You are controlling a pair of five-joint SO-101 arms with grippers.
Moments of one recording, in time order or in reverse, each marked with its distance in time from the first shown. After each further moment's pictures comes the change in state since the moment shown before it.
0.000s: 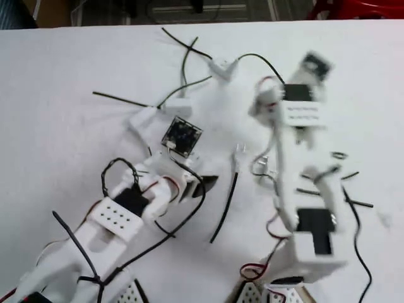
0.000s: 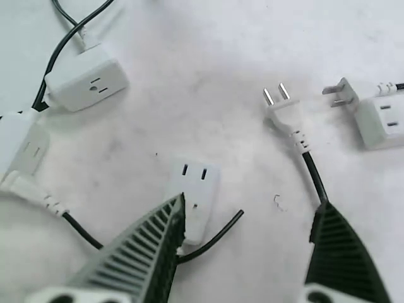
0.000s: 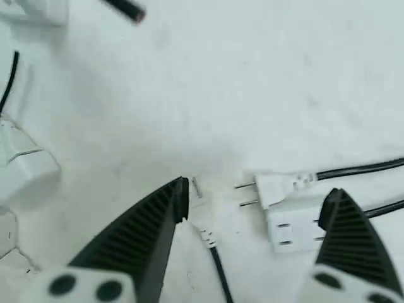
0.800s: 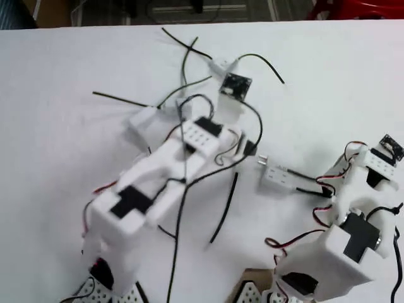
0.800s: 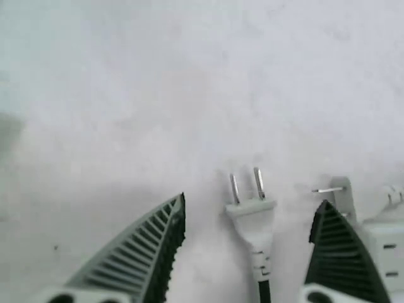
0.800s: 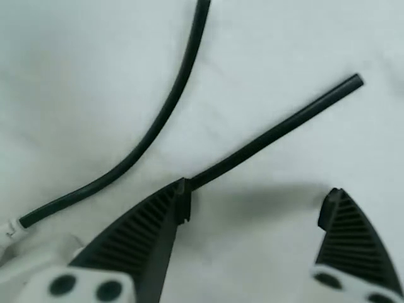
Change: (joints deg) left arm 5.5 68.7 -72.9 26.1 17.1; right arm 33.8 4.7 28.8 -15.5 20.0
